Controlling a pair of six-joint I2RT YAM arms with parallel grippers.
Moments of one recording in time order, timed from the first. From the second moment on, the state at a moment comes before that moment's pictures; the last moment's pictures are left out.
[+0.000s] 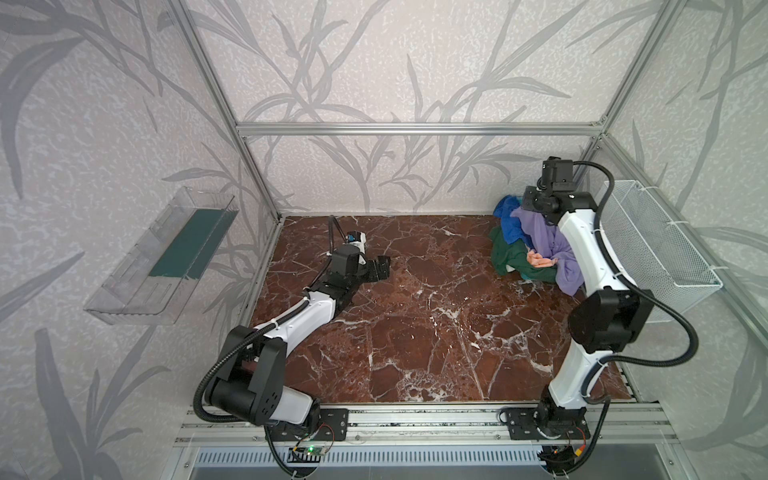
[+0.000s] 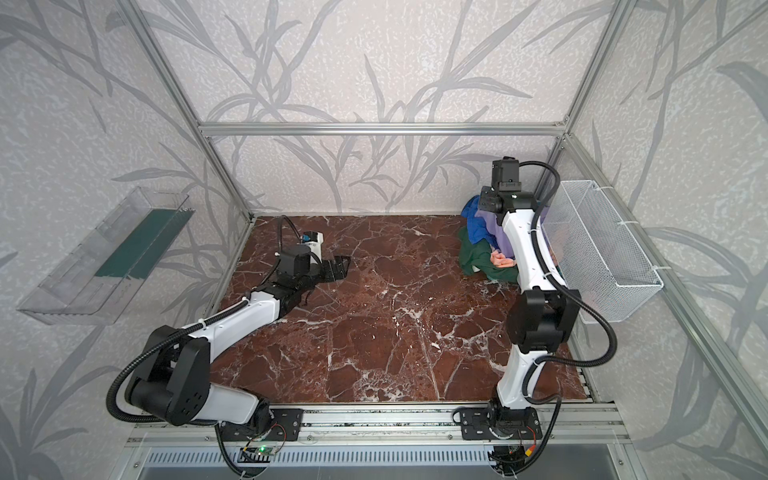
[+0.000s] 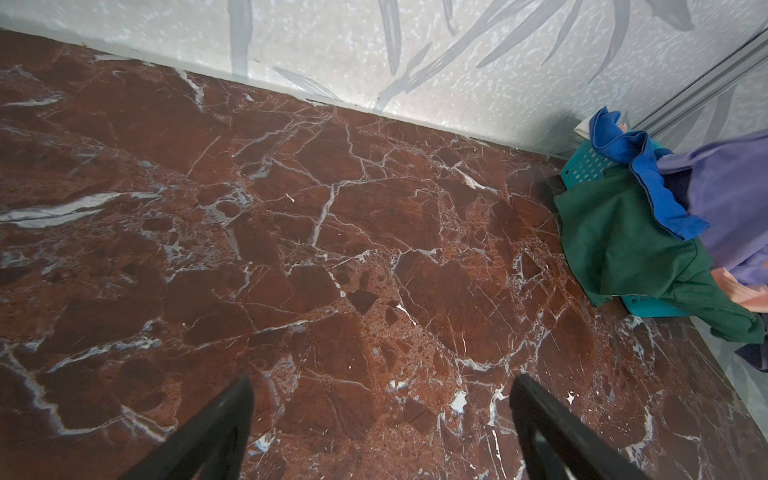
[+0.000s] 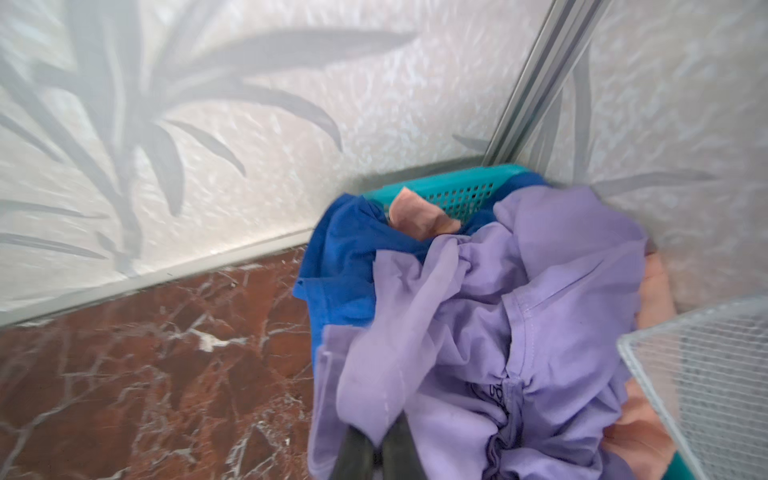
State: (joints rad) left arm -0.33 1.45 0.83 0.12 0.09 -0.42; right arm 0.02 1.83 1.98 -0.74 0.20 0.20
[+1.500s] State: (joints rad) left arm -0.33 0.92 0.56 0.02 -0.37 -0.46; right arm 0.53 2.44 2.81 -1.01 -0.24 0.26
